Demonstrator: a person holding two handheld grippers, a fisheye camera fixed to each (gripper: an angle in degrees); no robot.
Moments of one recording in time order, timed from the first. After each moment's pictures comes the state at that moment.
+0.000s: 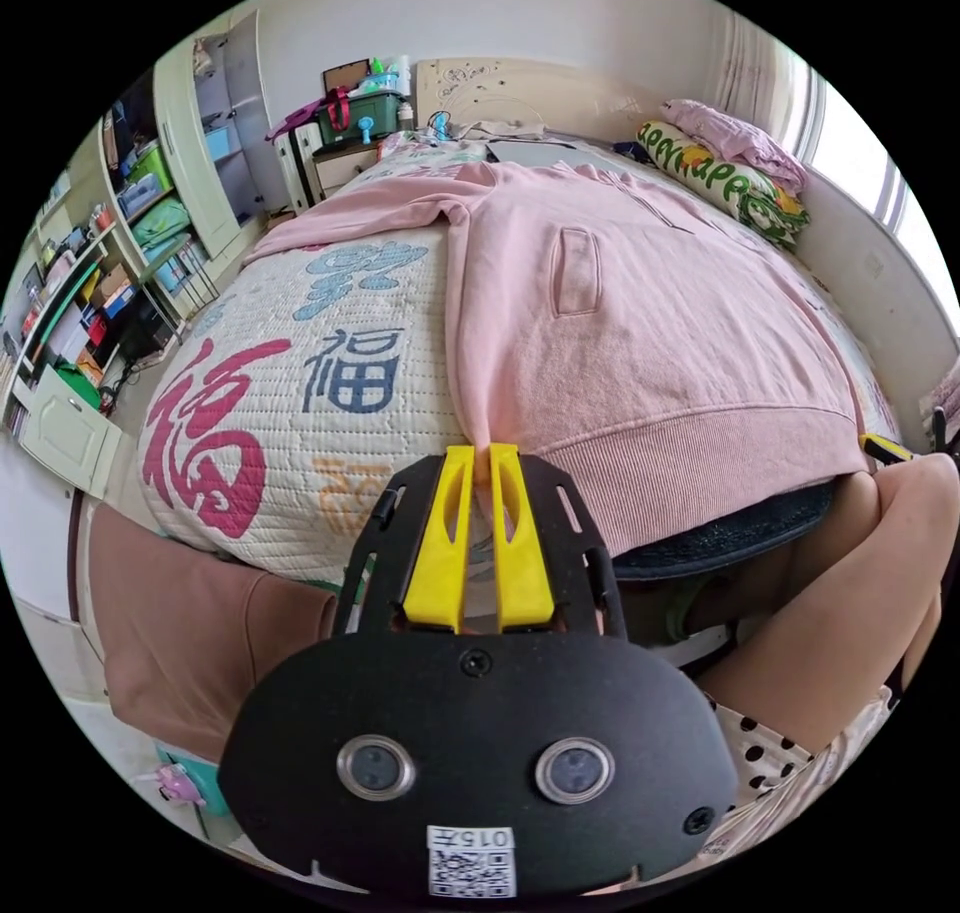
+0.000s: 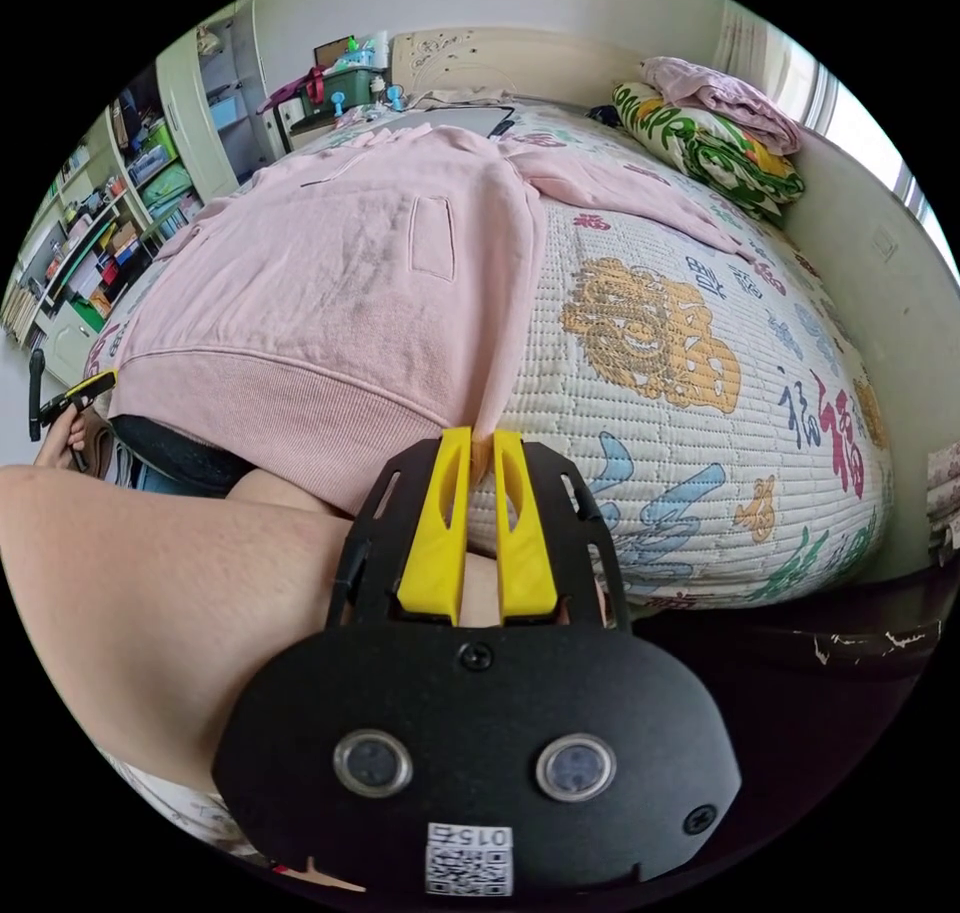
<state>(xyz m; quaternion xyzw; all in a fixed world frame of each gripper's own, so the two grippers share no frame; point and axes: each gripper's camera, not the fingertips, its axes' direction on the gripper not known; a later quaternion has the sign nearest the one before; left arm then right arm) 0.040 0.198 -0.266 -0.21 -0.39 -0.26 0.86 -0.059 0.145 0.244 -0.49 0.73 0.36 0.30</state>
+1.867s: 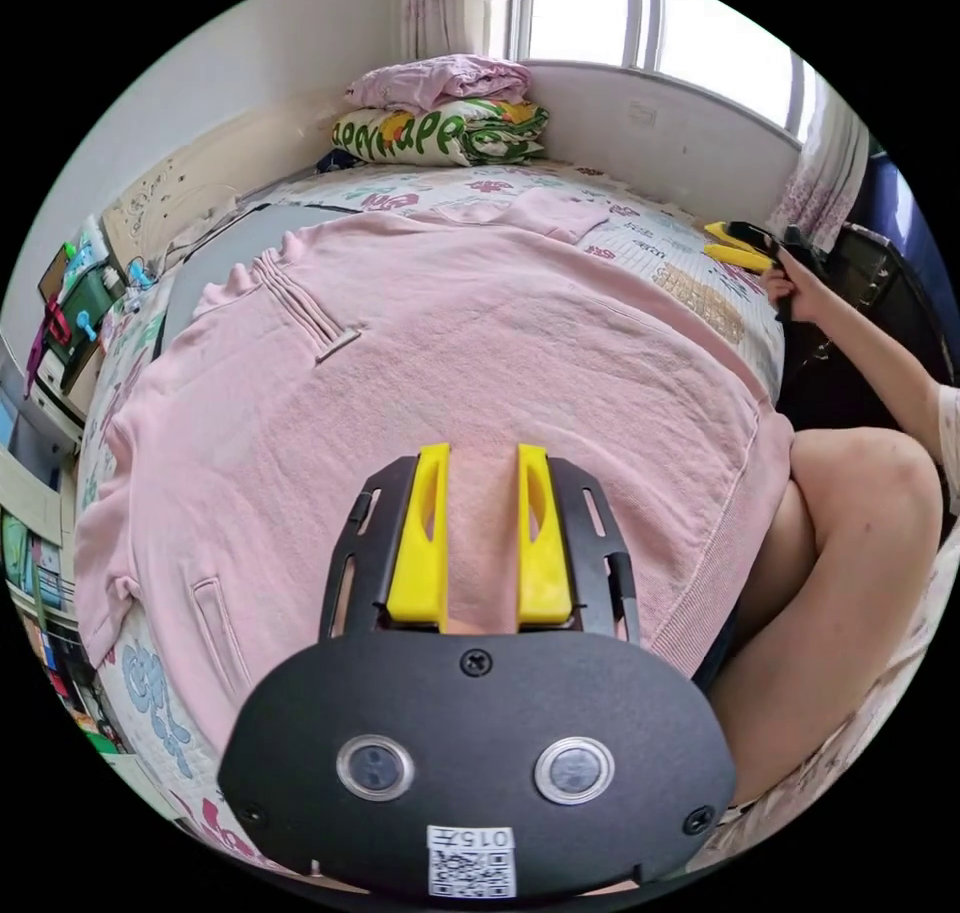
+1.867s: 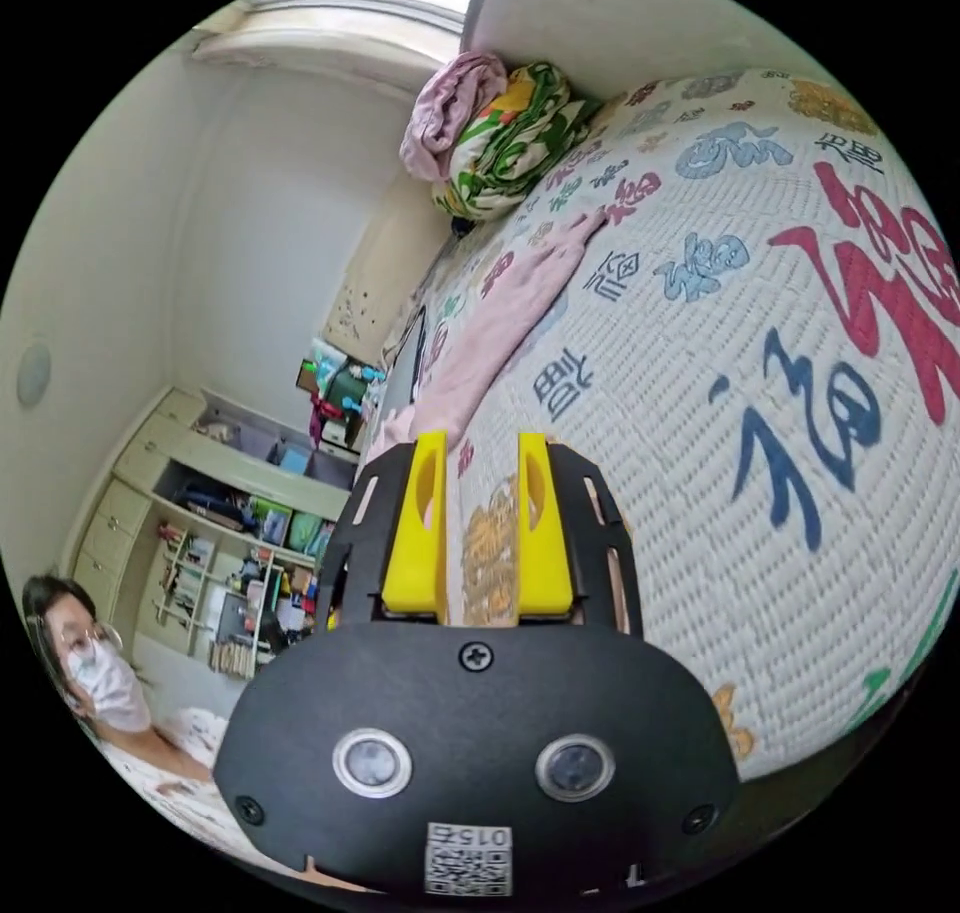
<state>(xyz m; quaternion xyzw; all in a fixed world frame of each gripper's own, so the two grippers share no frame) -0.171 0.161 -0.196 -0.39 -0.19 -0.08 0.90 0.029 -0.274 -0.009 0.06 0.11 0.11 0.99</state>
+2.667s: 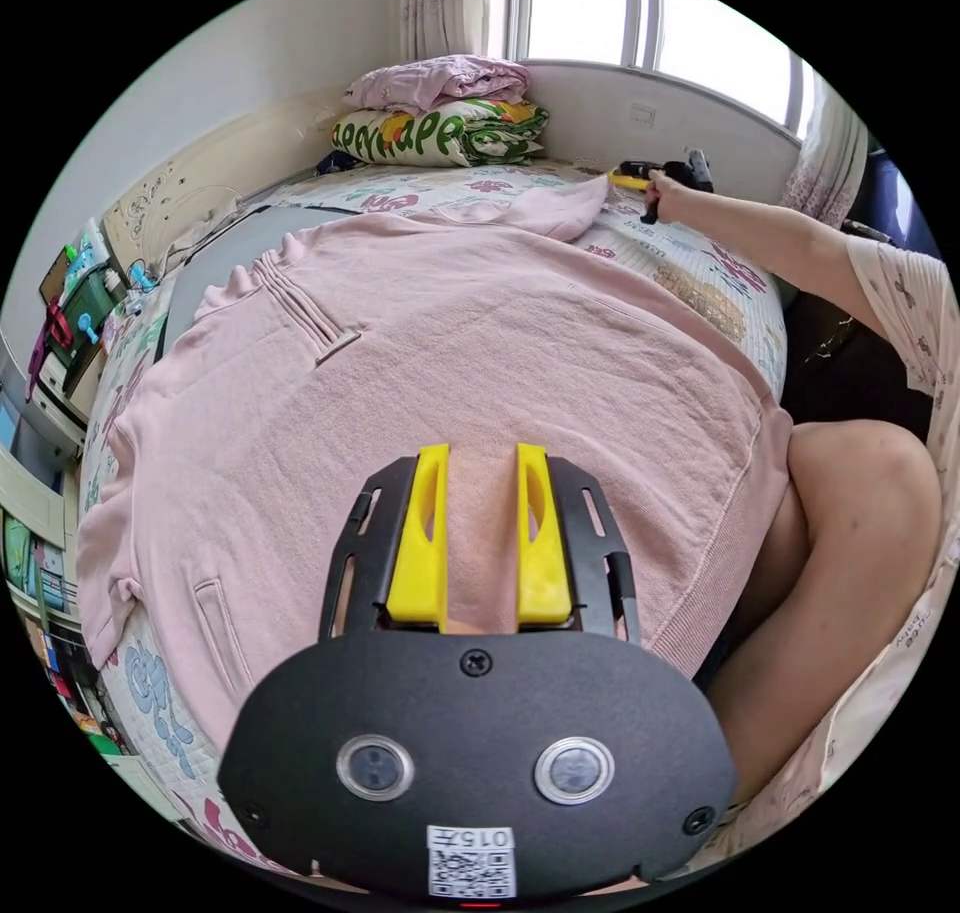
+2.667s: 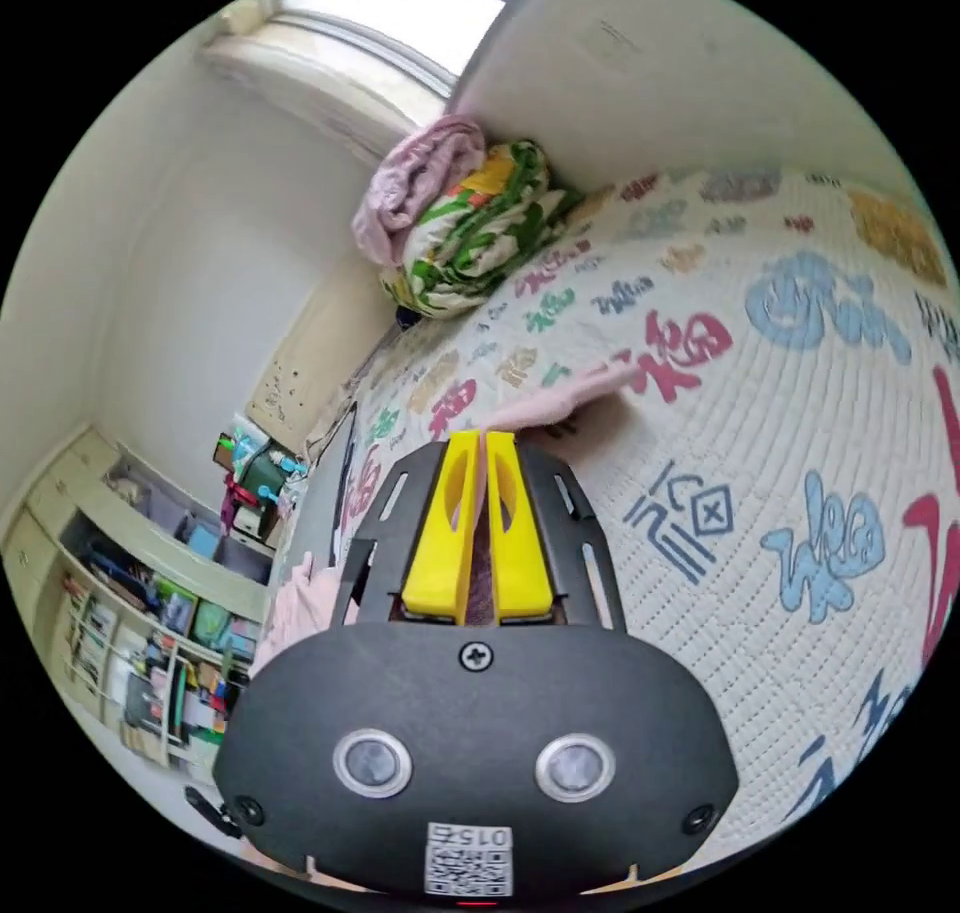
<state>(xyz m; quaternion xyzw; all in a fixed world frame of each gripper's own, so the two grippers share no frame) -0.172 0.061 -0.166 -0.39 -0.20 -0.07 0.90 0.006 -0.393 0.145 0.18 0.25 0.07 0.95</state>
